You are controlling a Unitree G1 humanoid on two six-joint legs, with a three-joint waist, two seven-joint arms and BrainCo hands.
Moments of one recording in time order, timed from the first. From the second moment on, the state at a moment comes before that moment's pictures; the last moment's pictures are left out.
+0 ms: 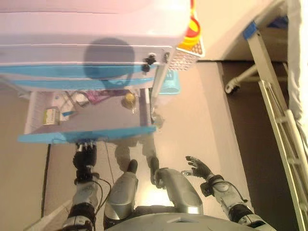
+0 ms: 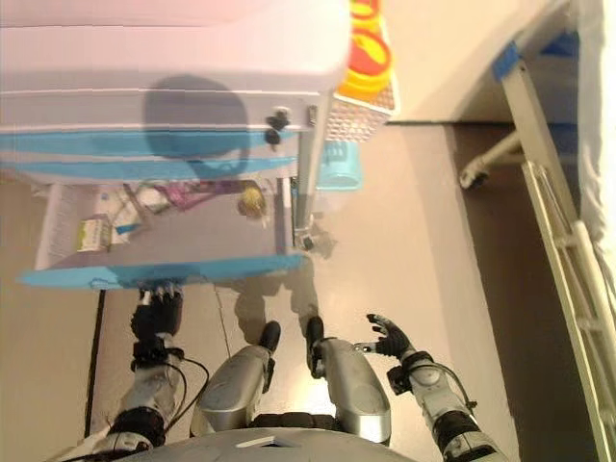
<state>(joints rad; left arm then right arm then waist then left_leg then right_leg) 0.01 0.17 0.17 0.81 -1.73 -0.08 -0.67 -0.06 -0.27 0.17 0.91 0.01 -0.17 0.17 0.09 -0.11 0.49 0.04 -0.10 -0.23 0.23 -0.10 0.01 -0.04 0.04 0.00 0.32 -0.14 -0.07</state>
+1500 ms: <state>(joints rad) 0.25 0.19 0.03 1.13 -0.68 -0.08 -0.23 0.00 -0.51 0.10 0.21 -0.06 -0.40 0.05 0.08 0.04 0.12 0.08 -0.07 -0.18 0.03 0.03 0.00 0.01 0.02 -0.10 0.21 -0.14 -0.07</state>
